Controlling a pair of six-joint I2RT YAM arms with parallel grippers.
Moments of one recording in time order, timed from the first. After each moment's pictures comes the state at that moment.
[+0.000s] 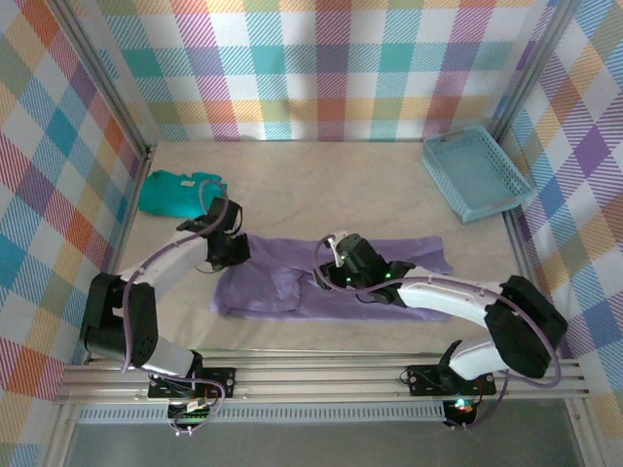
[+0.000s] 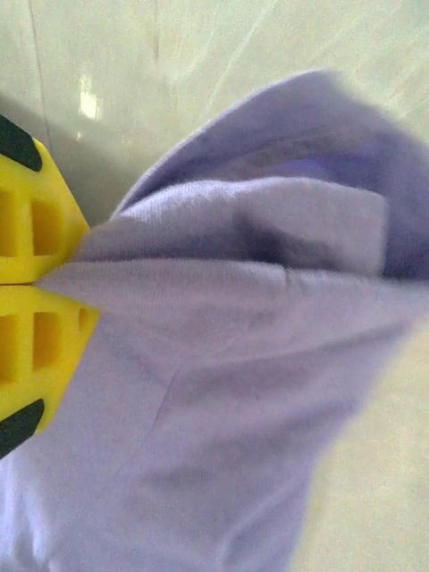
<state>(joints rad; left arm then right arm) -0.27 1.46 0.97 -0.70 -0.02 -0.50 0.88 1.38 0.73 -0.07 0.05 0.36</state>
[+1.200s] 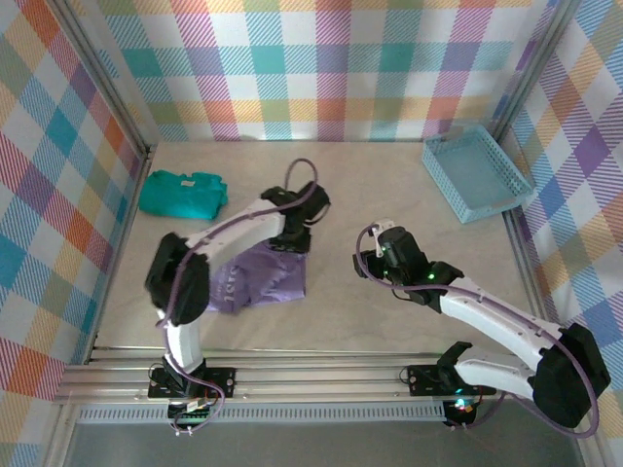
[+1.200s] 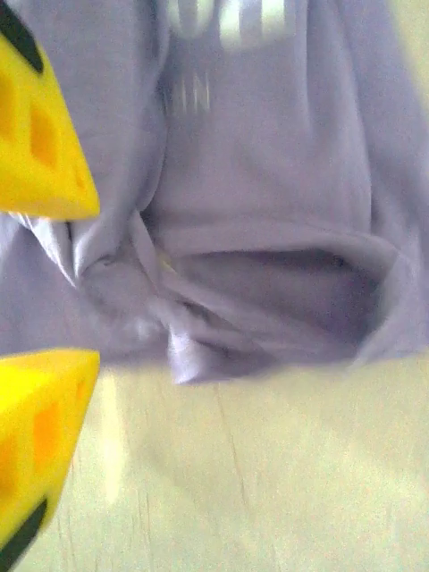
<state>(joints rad) -0.73 1.92 1.60 -1.07 -0.20 -0.60 0.70 1.08 0.67 -0.32 0.16 0.30</state>
